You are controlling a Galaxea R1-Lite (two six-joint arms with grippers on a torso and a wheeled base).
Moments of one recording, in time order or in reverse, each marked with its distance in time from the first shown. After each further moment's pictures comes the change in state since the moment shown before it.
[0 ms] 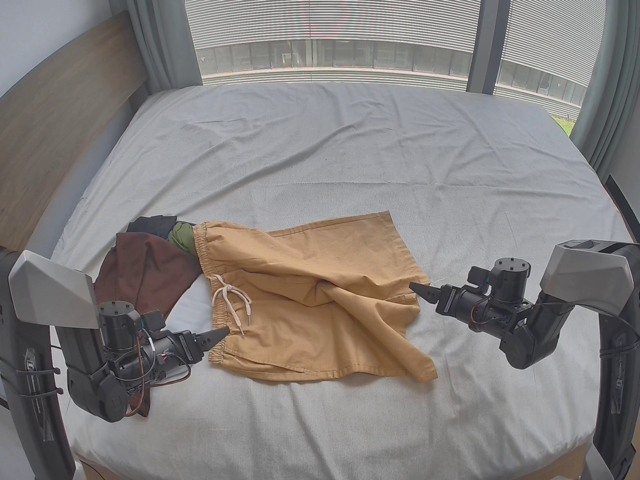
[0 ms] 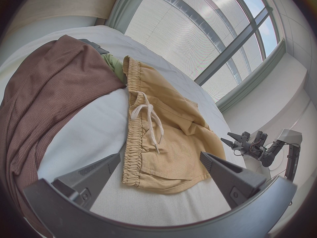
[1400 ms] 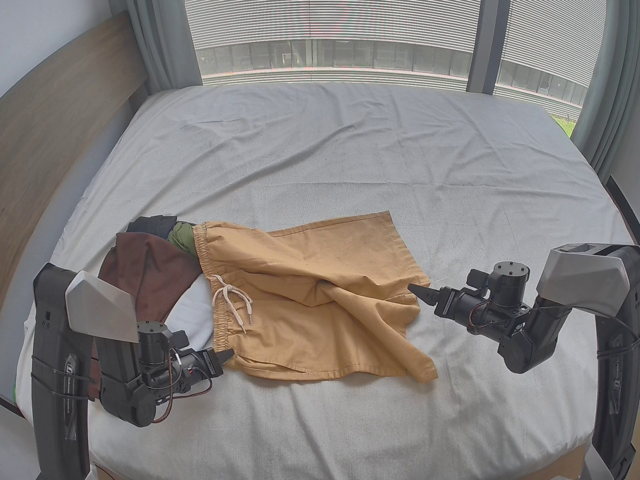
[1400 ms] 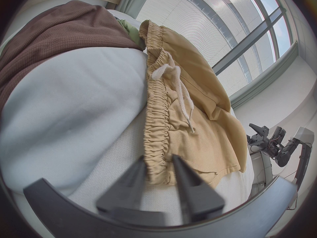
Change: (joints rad) left arm -0.047 0.238 -0.136 0.002 0.073 -0.047; right arm 0.008 0.021 0.013 -0.052 -0.001 0.031
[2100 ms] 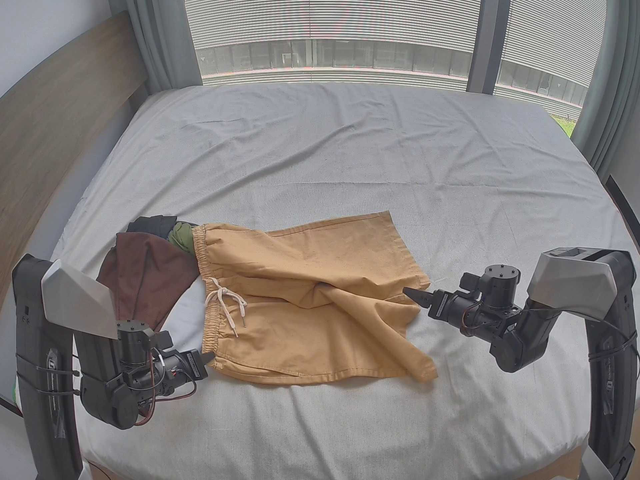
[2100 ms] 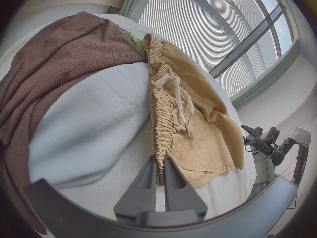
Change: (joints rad) left arm 0.048 -0.095 0.127 -0.003 0.003 0.040; right arm 0.002 0.061 -0.072 0.033 0.000 0.009
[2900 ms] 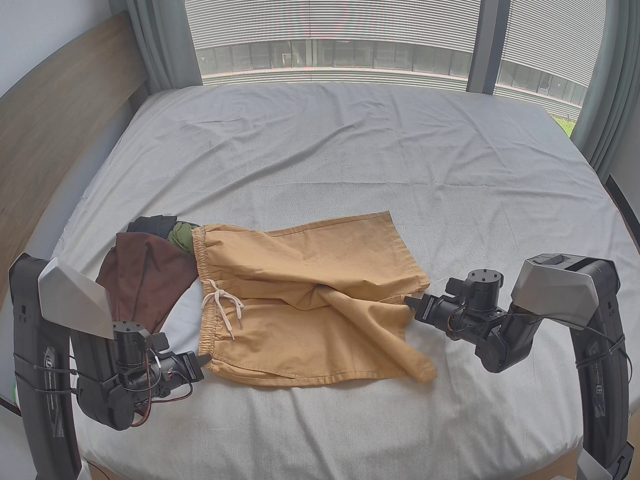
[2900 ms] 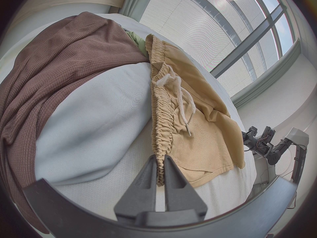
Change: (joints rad) left arm 0.019 -0.010 0.027 -0.002 -0.010 0.012; right arm 0.030 0.087 -0.120 0.061 -0.001 0.056
